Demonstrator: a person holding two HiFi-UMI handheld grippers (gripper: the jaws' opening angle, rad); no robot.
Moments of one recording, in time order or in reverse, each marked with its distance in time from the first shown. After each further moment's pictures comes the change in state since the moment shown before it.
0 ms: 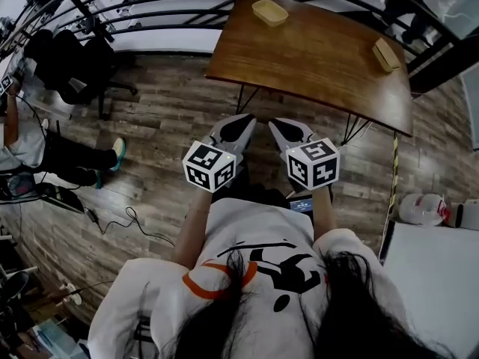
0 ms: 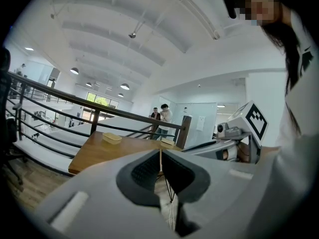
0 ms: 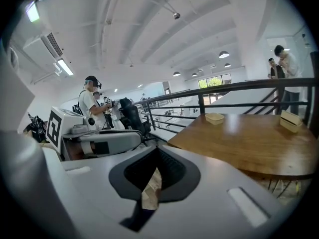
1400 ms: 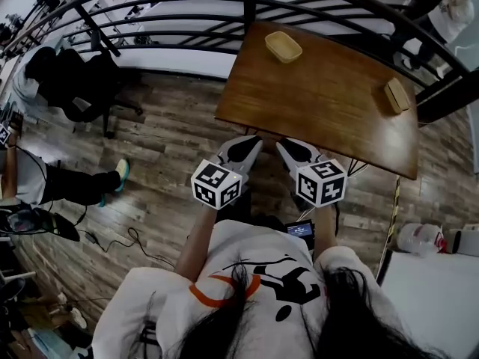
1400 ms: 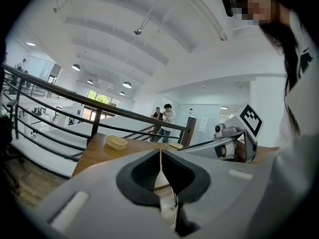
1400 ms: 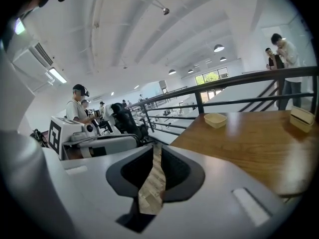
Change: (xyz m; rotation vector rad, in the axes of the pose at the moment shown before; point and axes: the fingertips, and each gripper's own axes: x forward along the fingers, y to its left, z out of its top) left arm 0.062 0.081 0.033 -0.029 0.011 -0.009; right arm 0.070 -0.065 0.057 0.089 0.006 0.009
